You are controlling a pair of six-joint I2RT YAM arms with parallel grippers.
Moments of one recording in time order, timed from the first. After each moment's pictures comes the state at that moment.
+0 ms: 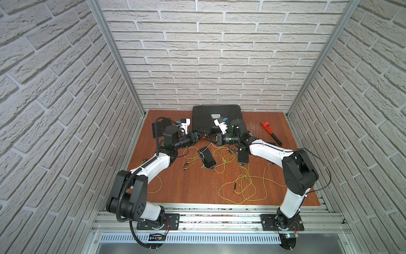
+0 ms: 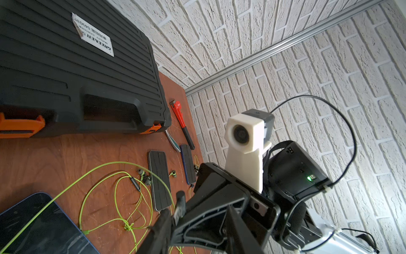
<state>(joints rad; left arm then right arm) -0.29 1.44 0.81 0.43 0.74 -0.95 0.48 1.82 1.24 0.15 -0.73 0.57</state>
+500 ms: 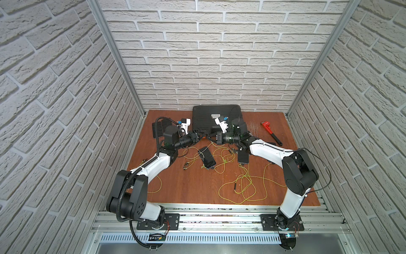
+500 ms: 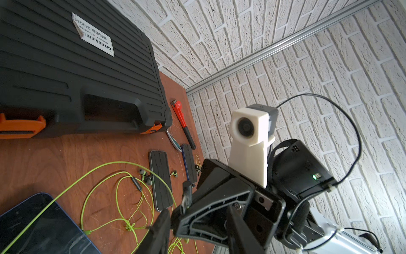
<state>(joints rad) -0.29 1.44 0.81 0.43 0.74 -0.94 0.49 1.82 1.24 0.17 -0.73 0.60</state>
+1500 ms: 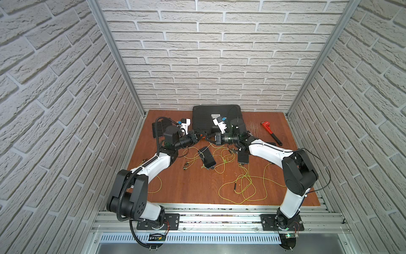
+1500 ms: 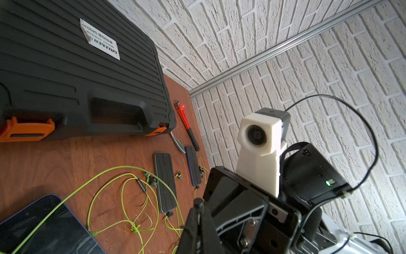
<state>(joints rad) -0.29 1.45 0.81 0.42 0.72 -0.93 0.49 1.82 1.27 0.13 -0.77 0.60</state>
